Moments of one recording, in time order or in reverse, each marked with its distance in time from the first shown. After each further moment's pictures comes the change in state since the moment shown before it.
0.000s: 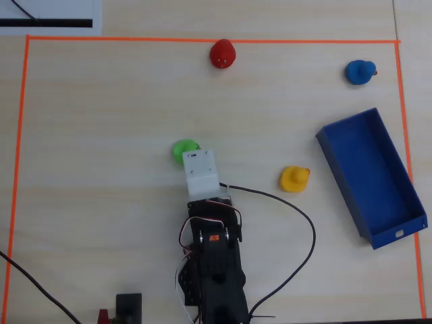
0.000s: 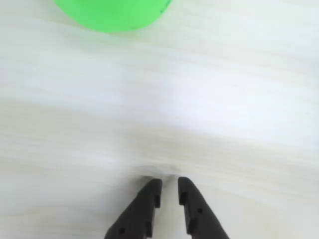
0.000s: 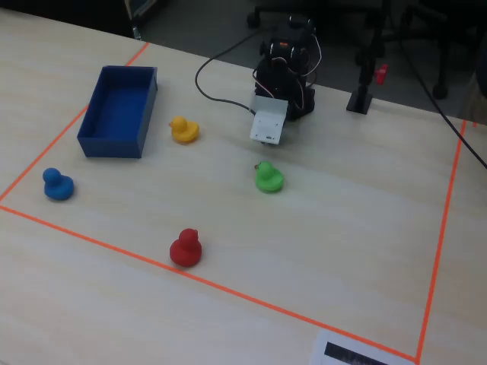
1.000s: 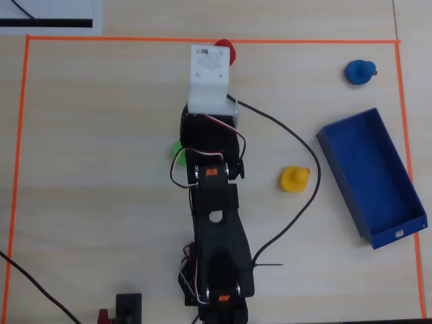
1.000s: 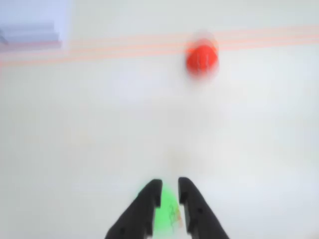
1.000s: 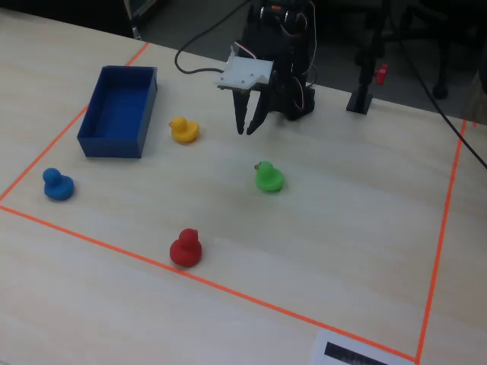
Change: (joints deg) arm 0.3 -62.4 -63.3 -33.9 15.4
